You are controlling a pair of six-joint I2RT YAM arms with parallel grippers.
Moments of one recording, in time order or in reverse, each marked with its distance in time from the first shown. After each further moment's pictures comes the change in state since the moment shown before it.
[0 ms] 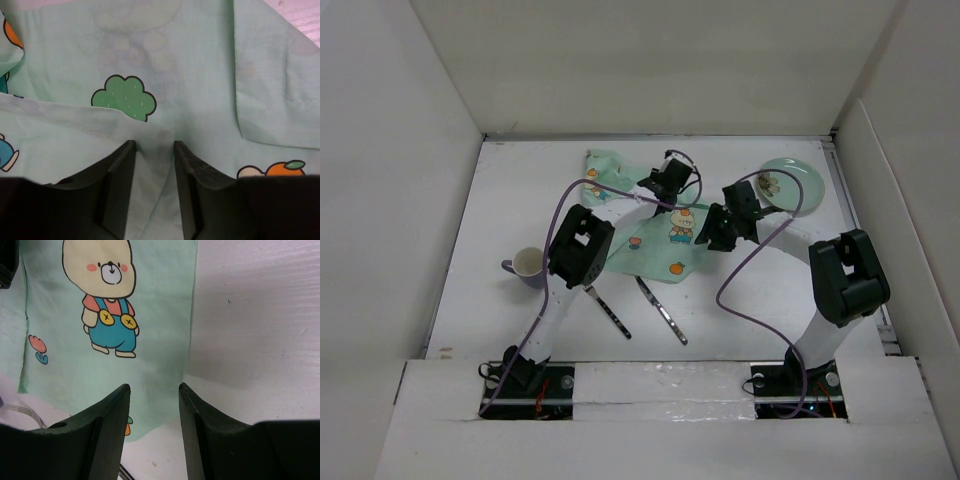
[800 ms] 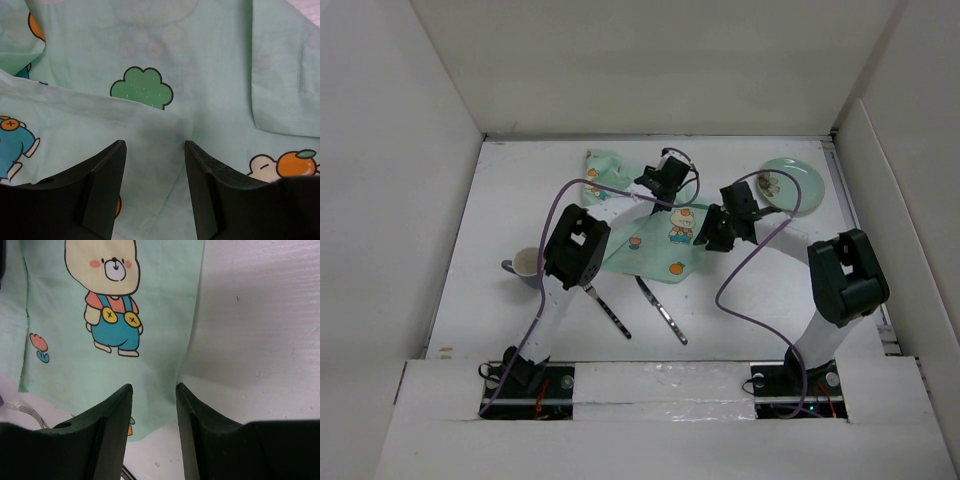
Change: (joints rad) left arm 0.005 -0.046 -0.019 -0.041 -0.011 -0.007; right arm 0.016 0.005 0.000 0.004 0.006 0.010
